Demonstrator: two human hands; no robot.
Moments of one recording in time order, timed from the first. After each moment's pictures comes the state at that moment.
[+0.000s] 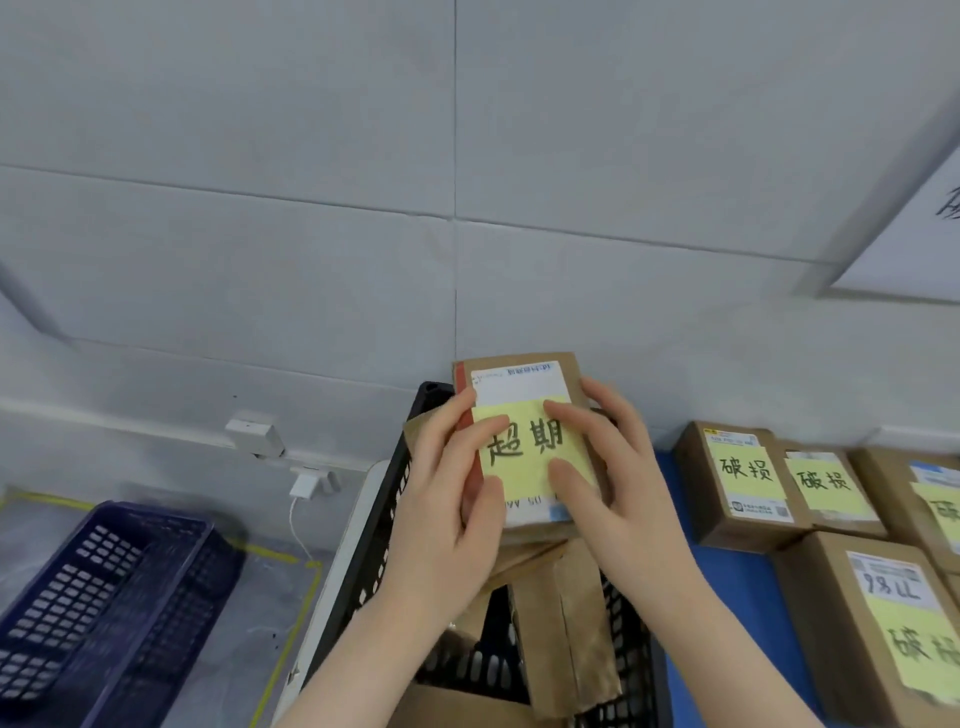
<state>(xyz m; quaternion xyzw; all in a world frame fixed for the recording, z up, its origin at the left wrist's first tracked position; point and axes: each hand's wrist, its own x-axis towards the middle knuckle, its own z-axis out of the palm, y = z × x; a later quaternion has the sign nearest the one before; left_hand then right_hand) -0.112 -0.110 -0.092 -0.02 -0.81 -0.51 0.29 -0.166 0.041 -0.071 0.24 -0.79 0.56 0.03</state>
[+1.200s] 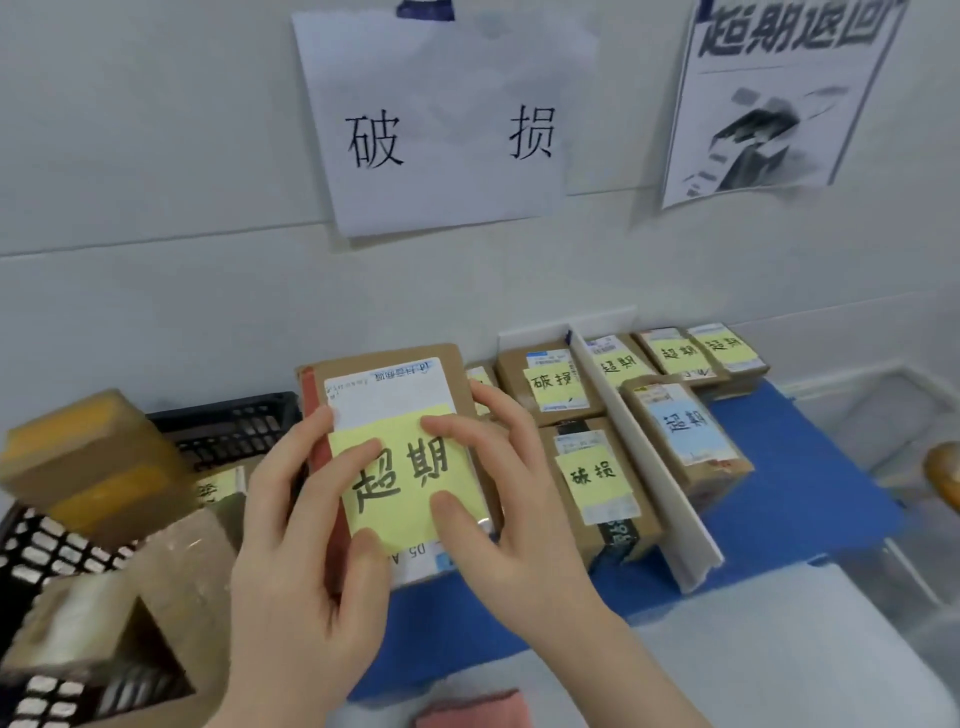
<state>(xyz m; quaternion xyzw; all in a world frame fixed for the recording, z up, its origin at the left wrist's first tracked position) -0.058 0.208 -0.038 -0.14 -0.86 -0.37 0.33 -0.081 0.360 -0.043 0.19 -0.75 0.62 0.13</state>
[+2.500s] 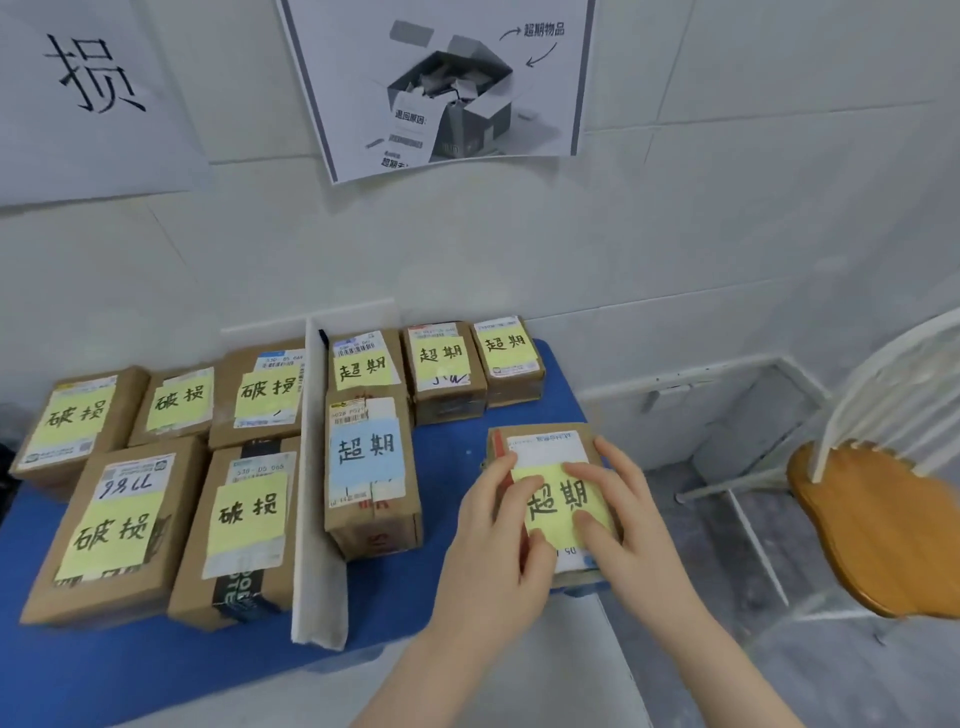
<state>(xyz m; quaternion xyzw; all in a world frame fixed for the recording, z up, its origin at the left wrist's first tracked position) -0.142 0.700 -0.177 -0.15 -0.90 -0.40 0.05 -0.137 0.860 -0.164 0.02 -0.82 0.57 0.06</state>
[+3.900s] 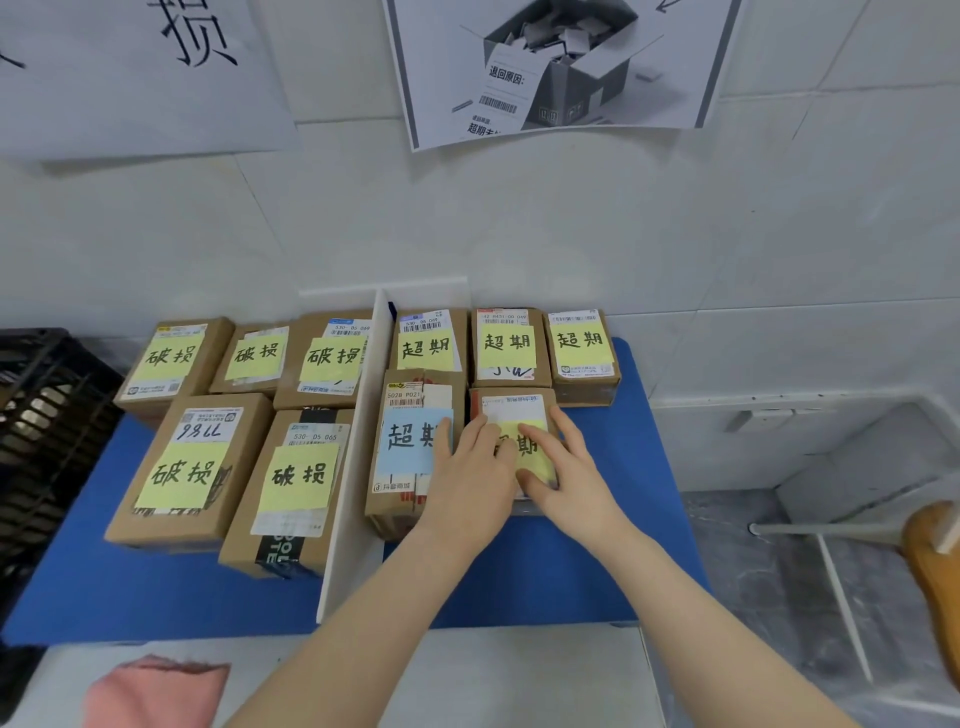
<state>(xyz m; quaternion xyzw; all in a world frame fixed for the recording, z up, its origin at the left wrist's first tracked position) -0.235 0.659 -0.206 -0.10 -0.99 -0.02 0.06 -0.262 0.808 -0.245 0.13 -0.86 0.48 -0.09</state>
